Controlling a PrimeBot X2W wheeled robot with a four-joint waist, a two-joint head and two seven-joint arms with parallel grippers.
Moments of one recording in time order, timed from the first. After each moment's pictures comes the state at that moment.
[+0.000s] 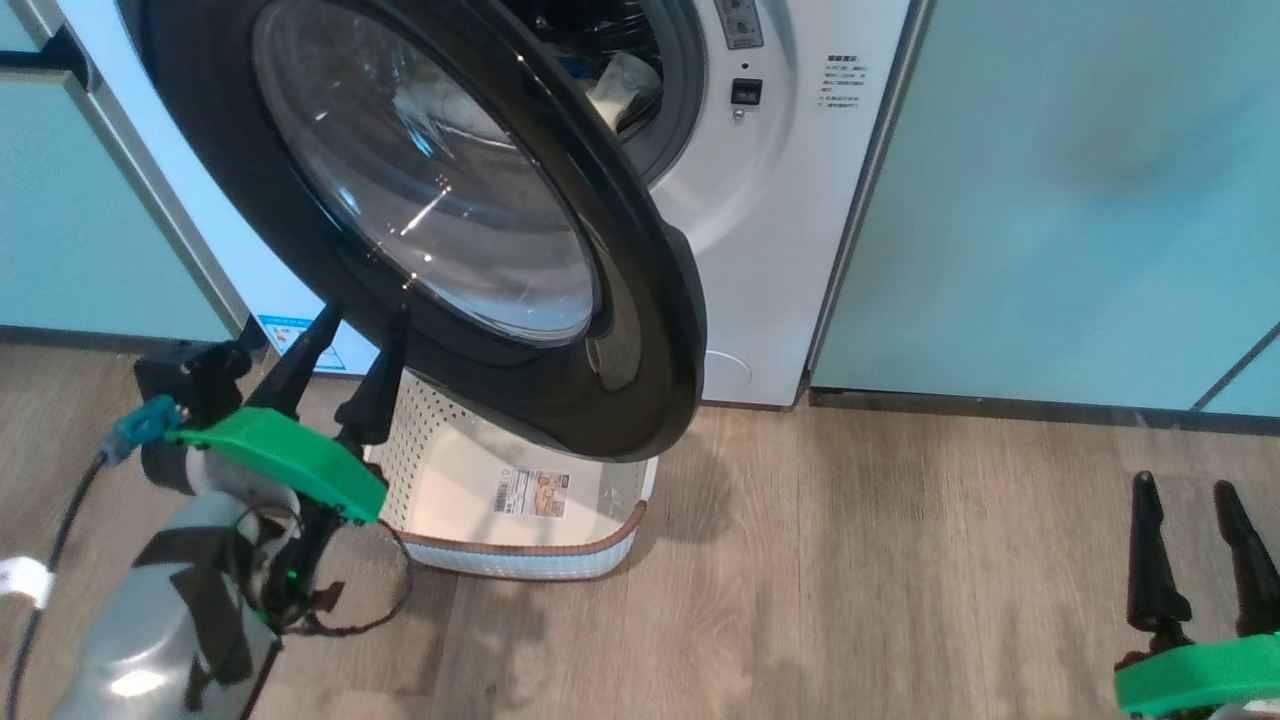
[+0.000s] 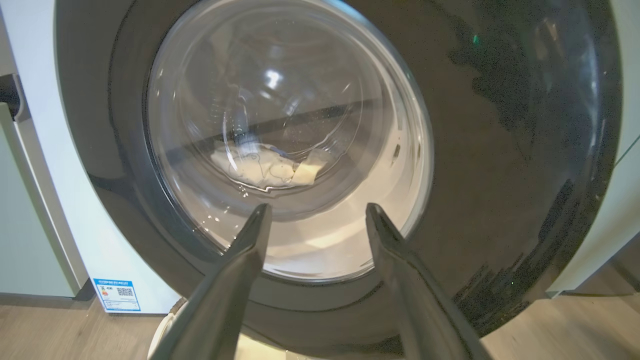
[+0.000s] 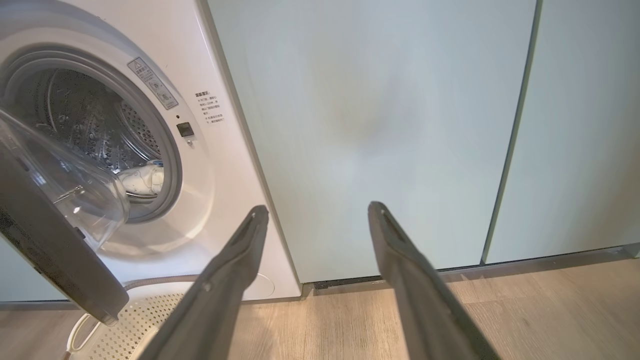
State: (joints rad) left arm -0.39 0.38 -0.31 0.38 -0.71 -0.13 -0.25; right arm 0.04 -0.08 -0.05 0.14 0.28 0.13 -0.26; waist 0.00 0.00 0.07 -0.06
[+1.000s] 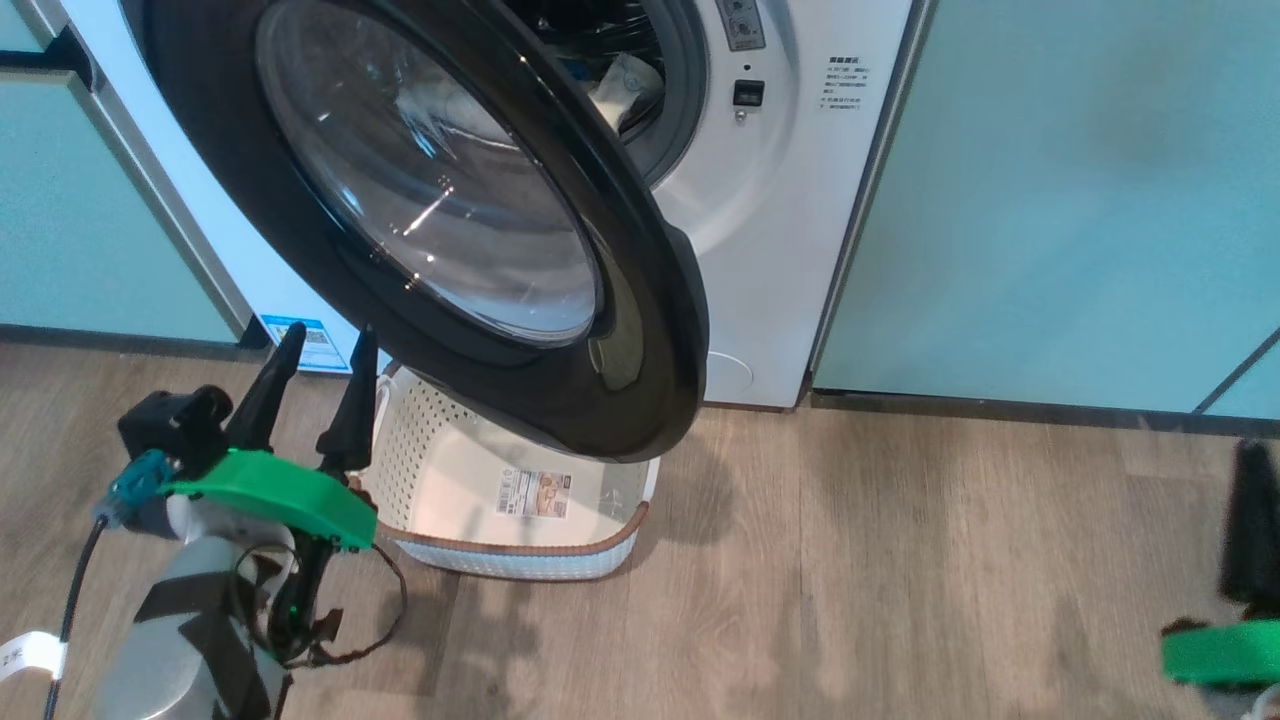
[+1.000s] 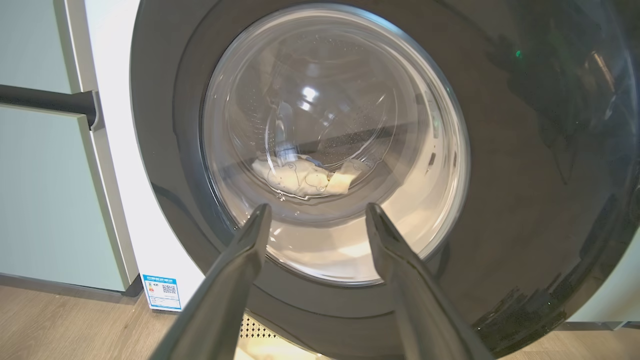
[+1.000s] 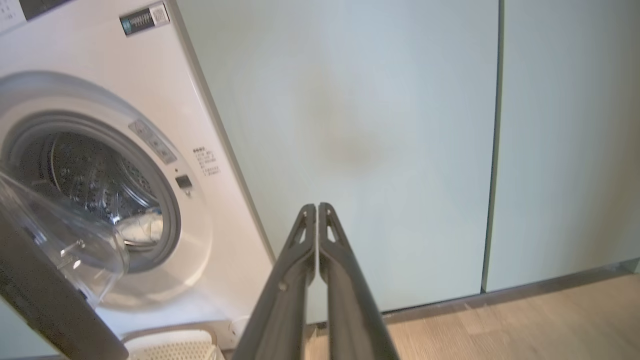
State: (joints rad) left arm -0.26 0.23 -0.04 0.33 -0.44 -0.13 -0.26; right arm 0.03 -0.06 -0.12 0.06 0.32 0.13 -0.26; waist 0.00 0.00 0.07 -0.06
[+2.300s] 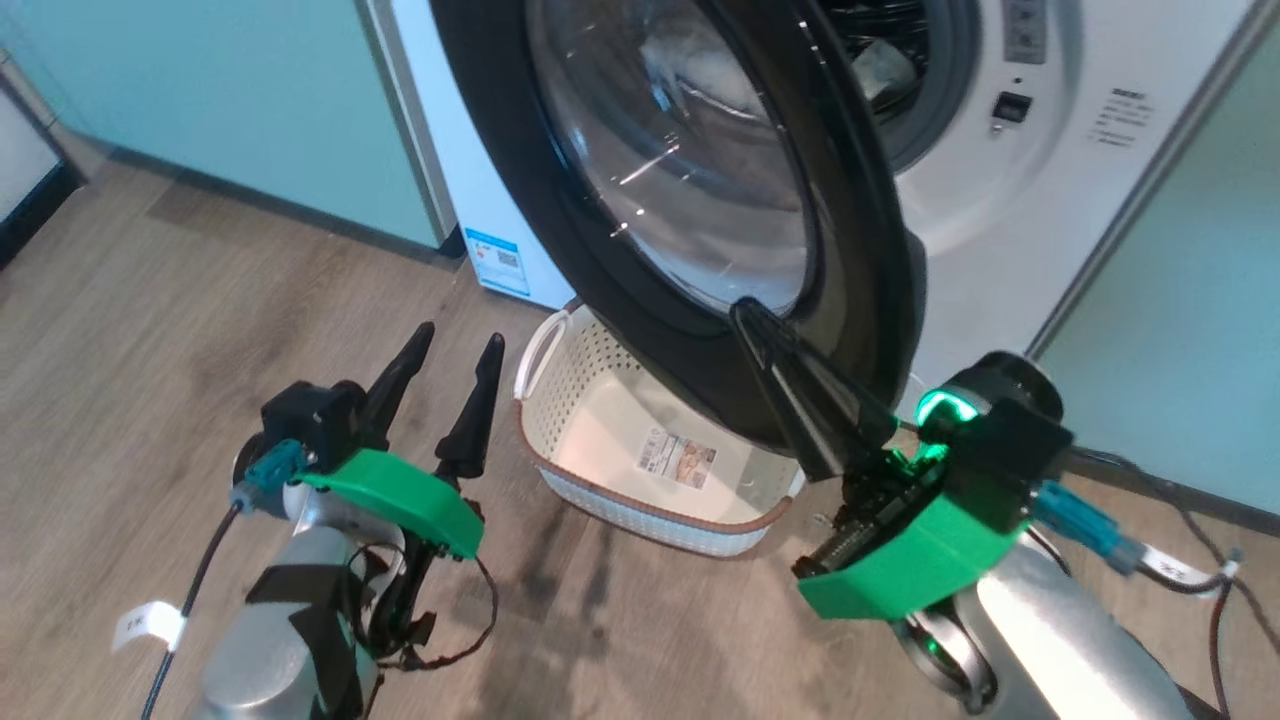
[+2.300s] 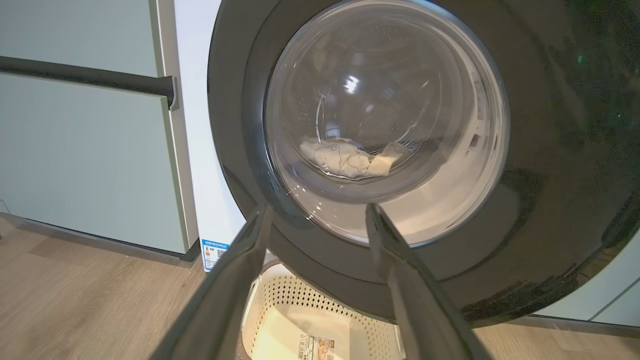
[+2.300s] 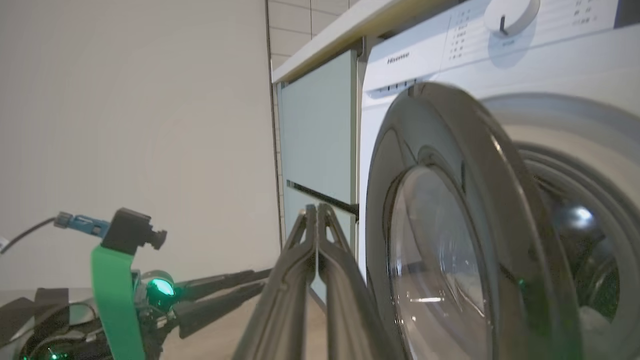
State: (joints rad) left arm -0.31 0.14 -0.17 0.34 -0.36 -0.13 -0.26; right arm -0.40 -0.09 0.65 -0.02 0.31 0.13 -0.26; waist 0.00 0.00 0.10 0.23
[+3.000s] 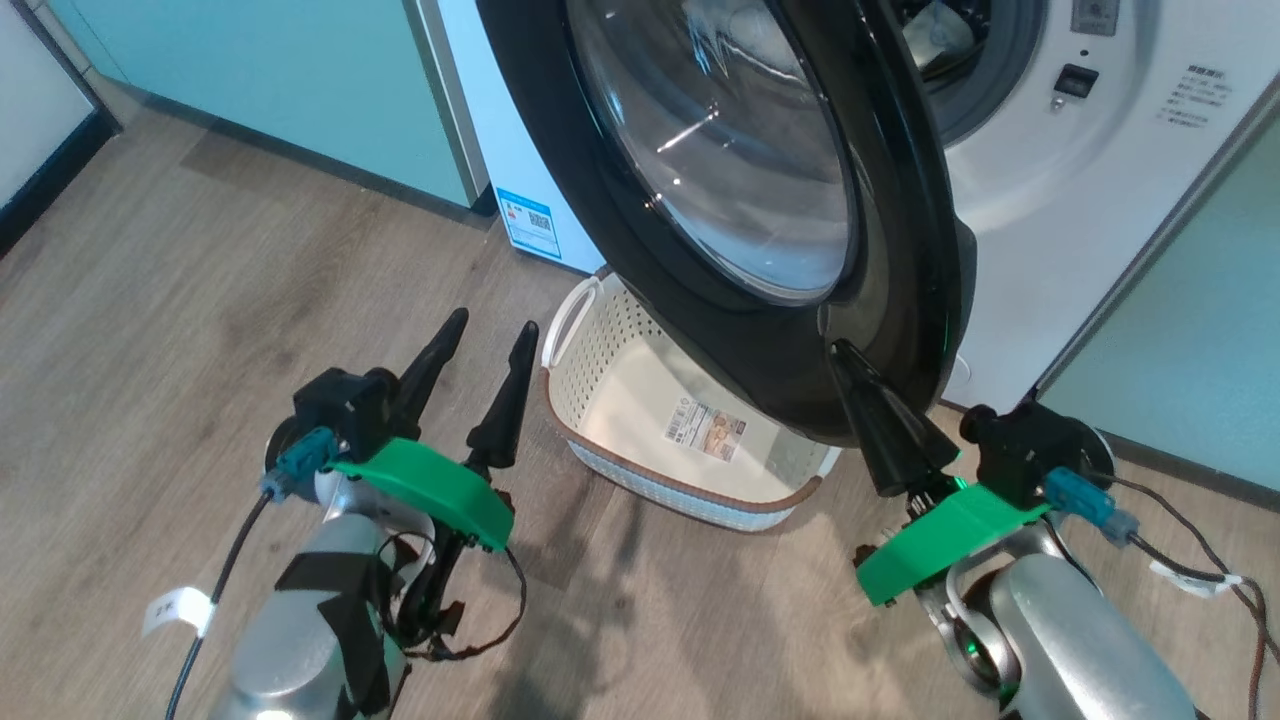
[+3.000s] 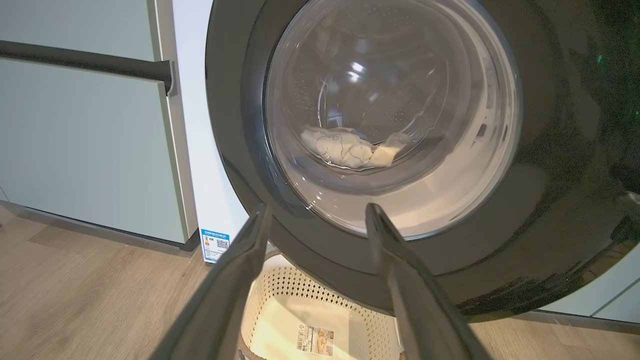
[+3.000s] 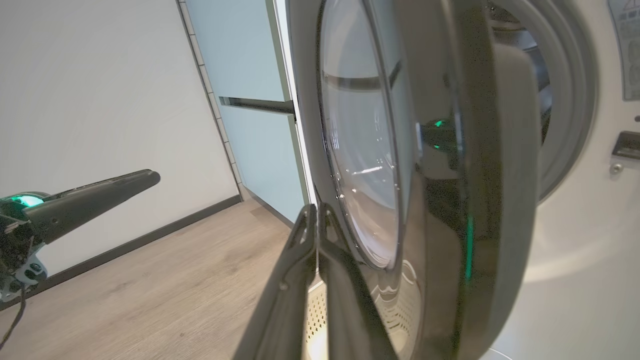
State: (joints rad) left arm -0.34 0.11 -0.19 0.34 -0.35 -0.13 -0.26; right arm -0.35 -0.07 0.52 0.27 0.30 0.13 -0.26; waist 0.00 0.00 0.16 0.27
